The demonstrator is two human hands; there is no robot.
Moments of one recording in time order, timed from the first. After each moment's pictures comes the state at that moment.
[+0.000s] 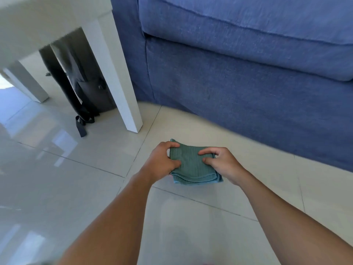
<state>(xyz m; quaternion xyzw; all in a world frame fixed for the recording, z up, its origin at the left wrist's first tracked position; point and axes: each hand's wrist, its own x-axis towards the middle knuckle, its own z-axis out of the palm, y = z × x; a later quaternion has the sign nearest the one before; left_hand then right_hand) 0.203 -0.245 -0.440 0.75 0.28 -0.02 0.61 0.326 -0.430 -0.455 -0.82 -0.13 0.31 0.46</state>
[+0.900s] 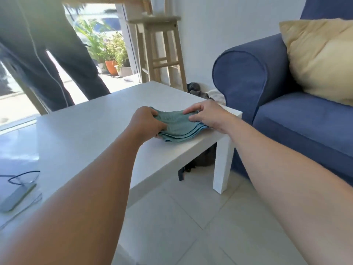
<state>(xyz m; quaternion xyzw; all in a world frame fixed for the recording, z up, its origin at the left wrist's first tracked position) 0.043 -0.046 -0.082 0.75 0.51 0.27 0.32 0.251 -0.100 -0.096 -0.68 -0.55 0.27 0.41</state>
